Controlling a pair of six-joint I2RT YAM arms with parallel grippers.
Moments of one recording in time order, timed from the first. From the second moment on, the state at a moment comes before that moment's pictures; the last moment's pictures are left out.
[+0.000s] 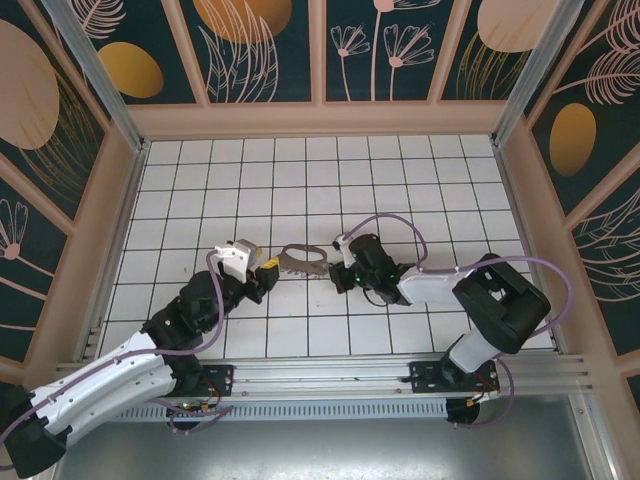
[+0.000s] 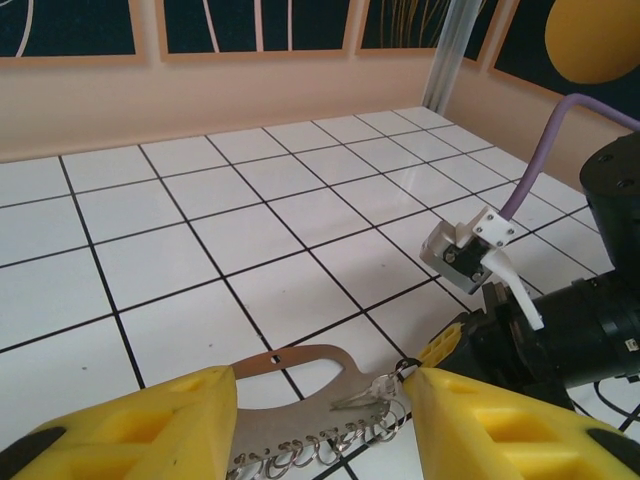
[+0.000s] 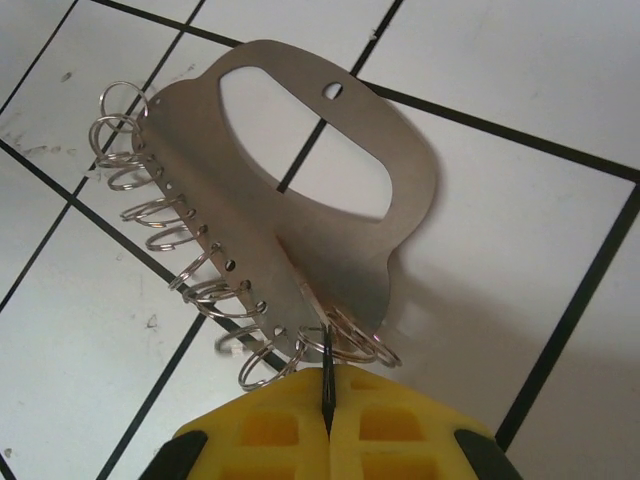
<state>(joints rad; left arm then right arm) -0.86 0.61 0.36 0.04 -0.22 -0.23 0.78 1.56 0.57 0.27 -0.14 0.34</state>
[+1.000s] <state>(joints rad) -0.67 0.69 0.34 0.11 -0.36 -0.31 0.38 0.75 0.33 0.21 0.10 0.26</state>
